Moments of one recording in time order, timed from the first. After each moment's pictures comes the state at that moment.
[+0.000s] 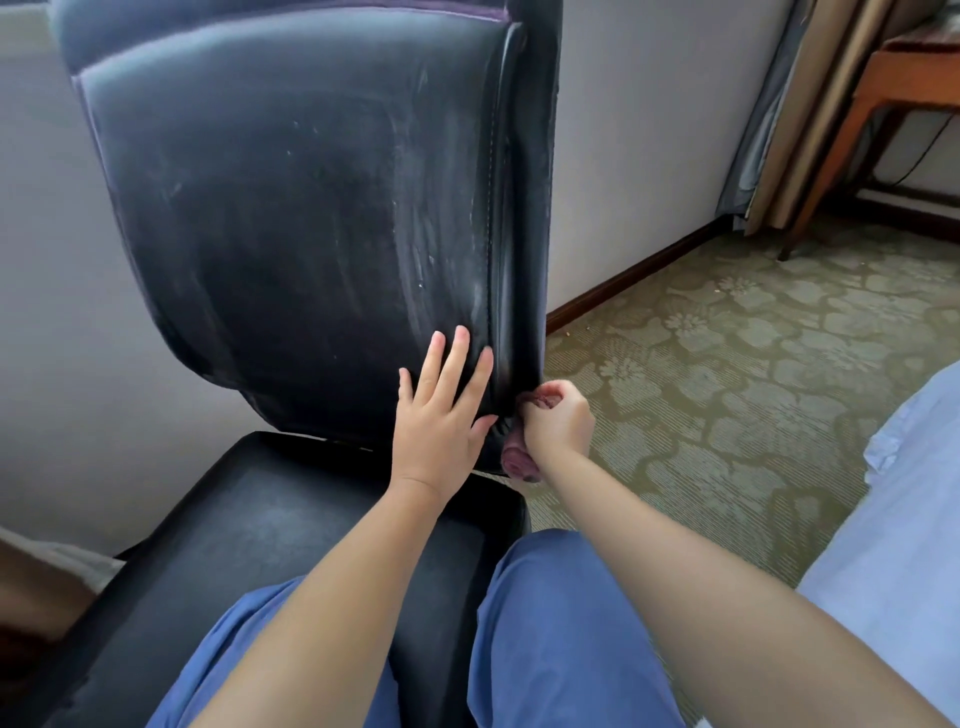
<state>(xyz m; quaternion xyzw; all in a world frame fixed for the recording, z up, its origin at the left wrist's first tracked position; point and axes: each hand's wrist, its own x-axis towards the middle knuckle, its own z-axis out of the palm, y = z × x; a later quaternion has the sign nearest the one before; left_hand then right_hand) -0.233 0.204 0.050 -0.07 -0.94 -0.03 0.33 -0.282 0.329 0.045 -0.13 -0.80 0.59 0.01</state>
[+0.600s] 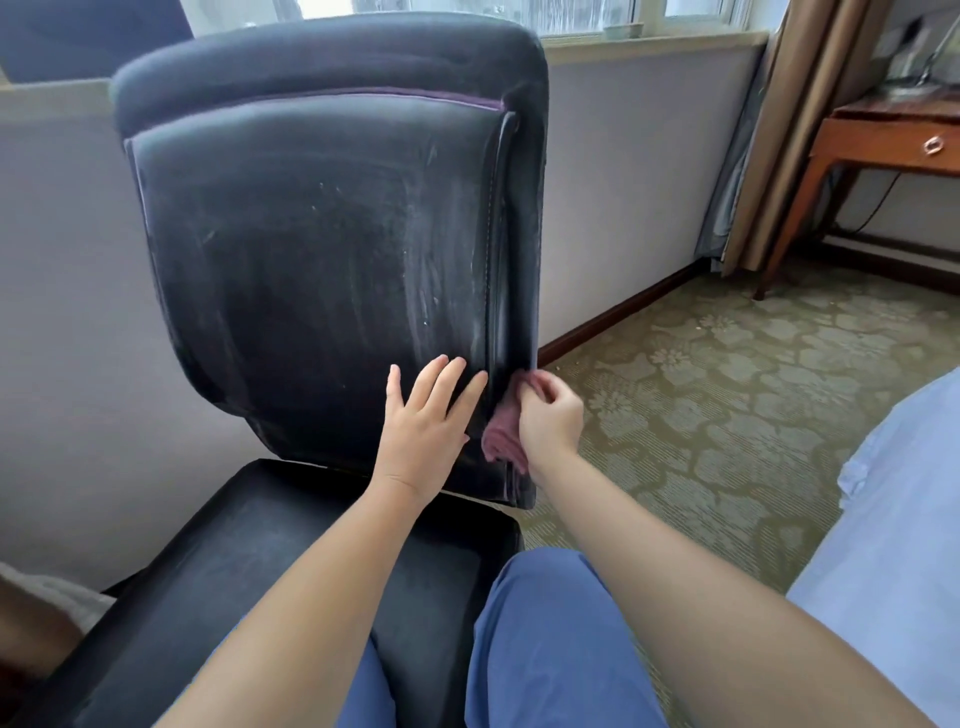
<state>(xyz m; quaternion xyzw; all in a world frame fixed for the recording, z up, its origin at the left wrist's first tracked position) -0.226 0.190 0.082 -0.11 -0.93 0.09 0.35 -0.267 0.324 0.094 -0.11 -0.69 0.72 0.06</state>
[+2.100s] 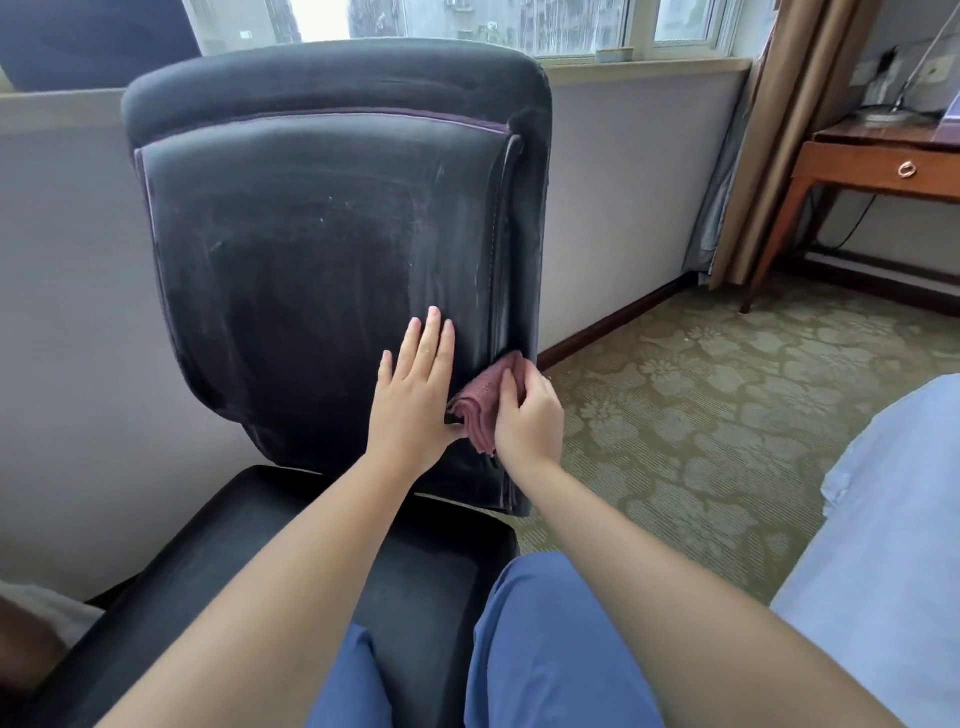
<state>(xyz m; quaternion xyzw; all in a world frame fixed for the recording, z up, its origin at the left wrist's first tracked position) -0.227 0.191 0.129 -0.01 -0.98 -0.03 0.21 -0.256 0.311 0.102 0.04 -0.79 0.59 0.18</state>
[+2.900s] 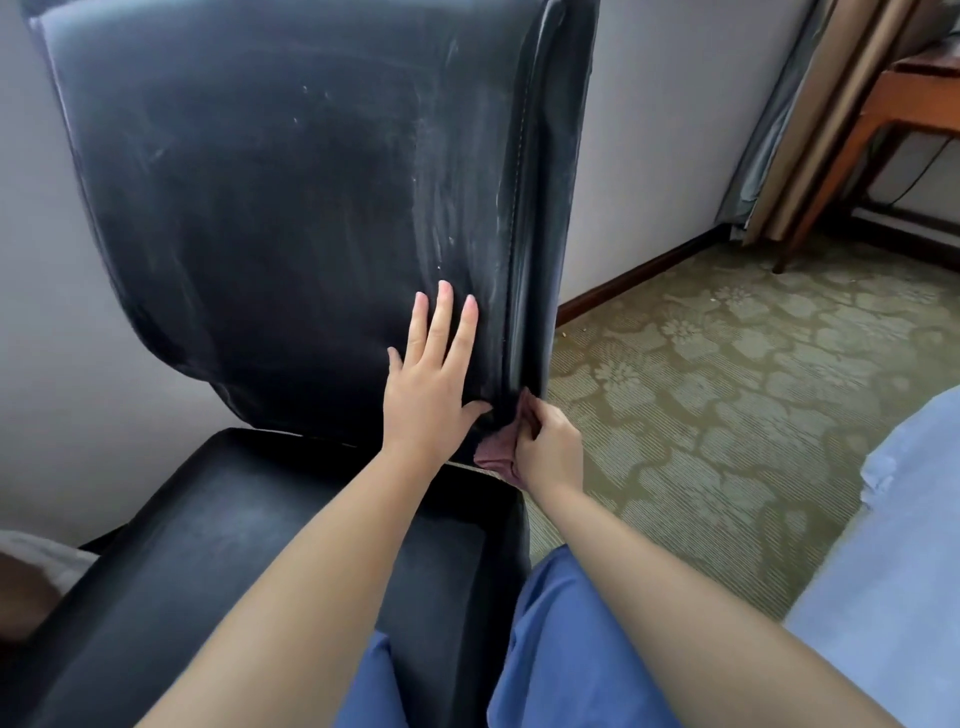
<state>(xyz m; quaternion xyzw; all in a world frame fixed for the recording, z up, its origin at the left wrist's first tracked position) -0.260 0.180 0.067 0.01 -0.97 -0.07 0.24 -0.286 0.311 0.002 0.03 -0.87 0.49 0.07</state>
